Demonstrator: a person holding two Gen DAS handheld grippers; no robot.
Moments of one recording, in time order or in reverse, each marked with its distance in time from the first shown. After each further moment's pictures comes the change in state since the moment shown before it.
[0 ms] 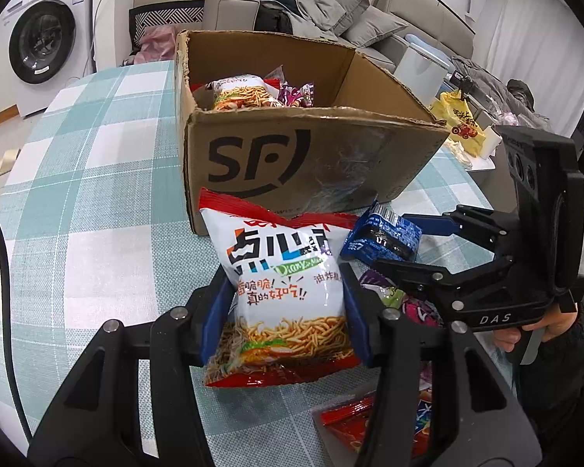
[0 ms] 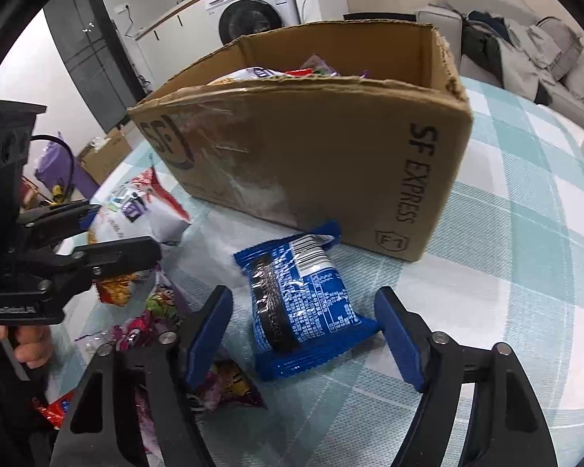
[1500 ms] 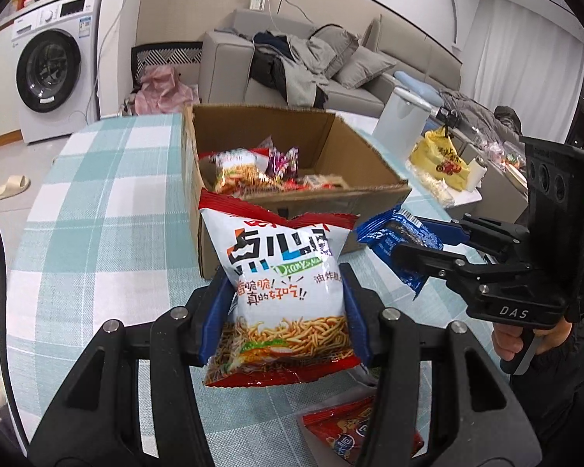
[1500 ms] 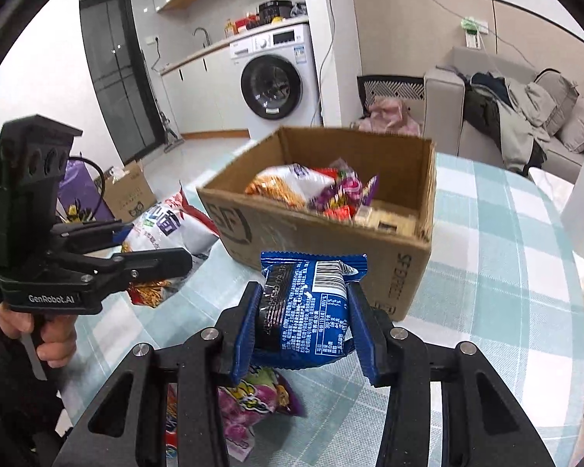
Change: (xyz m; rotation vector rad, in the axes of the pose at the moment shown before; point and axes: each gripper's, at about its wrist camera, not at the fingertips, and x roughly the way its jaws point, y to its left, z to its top) left arm -0.065 -0.013 0.007 0.018 -0.178 -0.013; right arm -0.086 0.025 0.003 -0.076 -0.239 -0.001
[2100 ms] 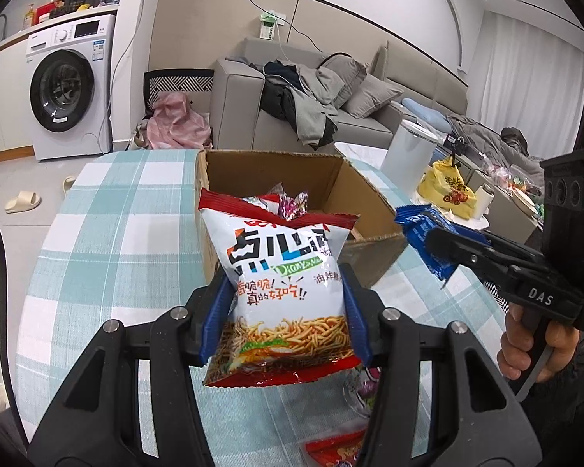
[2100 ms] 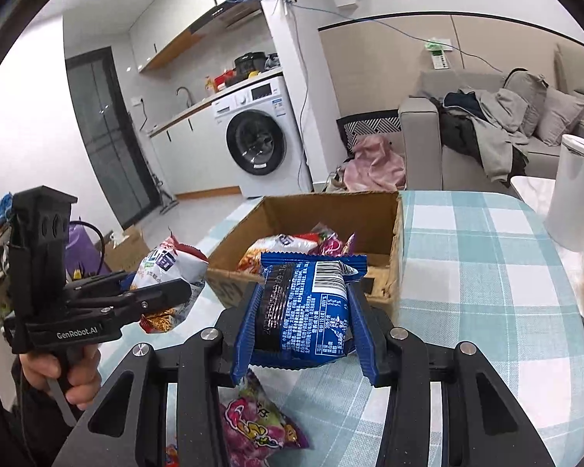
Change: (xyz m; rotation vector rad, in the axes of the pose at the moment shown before) left arm -0.016 -0.002 0.024 -0.013 -0.109 0.040; right arm -0.039 -0.014 0.019 0.133 -0.184 -0.002
